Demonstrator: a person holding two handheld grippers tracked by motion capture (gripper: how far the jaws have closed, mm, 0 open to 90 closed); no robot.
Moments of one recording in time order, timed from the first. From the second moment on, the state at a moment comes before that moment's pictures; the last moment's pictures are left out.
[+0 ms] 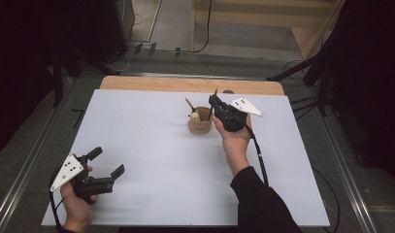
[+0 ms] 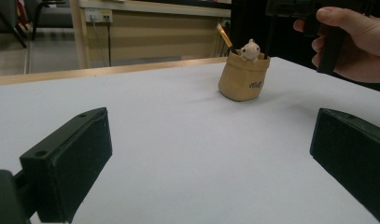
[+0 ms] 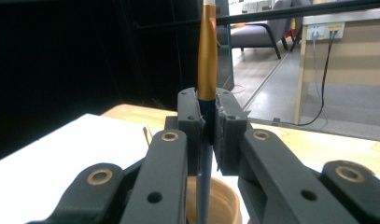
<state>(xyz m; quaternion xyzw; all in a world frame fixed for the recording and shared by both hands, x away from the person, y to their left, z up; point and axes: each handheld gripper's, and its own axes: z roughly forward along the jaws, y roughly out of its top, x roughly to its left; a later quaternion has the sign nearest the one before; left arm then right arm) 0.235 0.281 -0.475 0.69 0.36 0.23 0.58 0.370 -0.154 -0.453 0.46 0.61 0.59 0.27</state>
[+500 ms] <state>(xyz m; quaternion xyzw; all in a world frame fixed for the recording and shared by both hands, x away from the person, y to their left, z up) 0.235 0.281 -0.475 0.70 0.36 0.23 0.58 0.375 -0.146 -0.473 0.46 0.63 0.56 0.26</state>
